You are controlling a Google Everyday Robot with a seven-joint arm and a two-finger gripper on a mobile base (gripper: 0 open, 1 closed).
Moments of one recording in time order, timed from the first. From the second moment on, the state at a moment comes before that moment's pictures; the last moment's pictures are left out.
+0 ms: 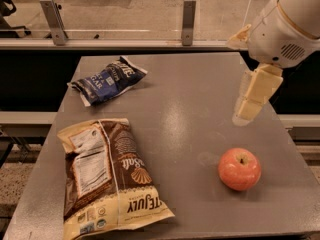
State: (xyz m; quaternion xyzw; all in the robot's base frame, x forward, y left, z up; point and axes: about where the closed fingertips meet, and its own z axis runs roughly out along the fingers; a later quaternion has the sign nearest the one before) arm 0.478 -0.147 0.977 -0.67 0.71 0.02 0.23
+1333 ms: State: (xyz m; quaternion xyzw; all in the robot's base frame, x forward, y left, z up) arm 0.472 0.013 0.938 -0.87 0.44 0.05 0.22
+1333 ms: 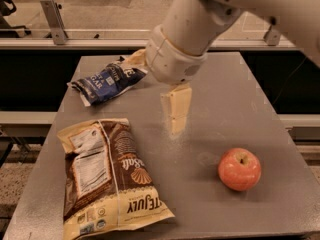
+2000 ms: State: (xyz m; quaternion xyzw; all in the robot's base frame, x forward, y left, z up) arm 0.440 0.065 0.919 -0.95 0.25 -0.01 0.19
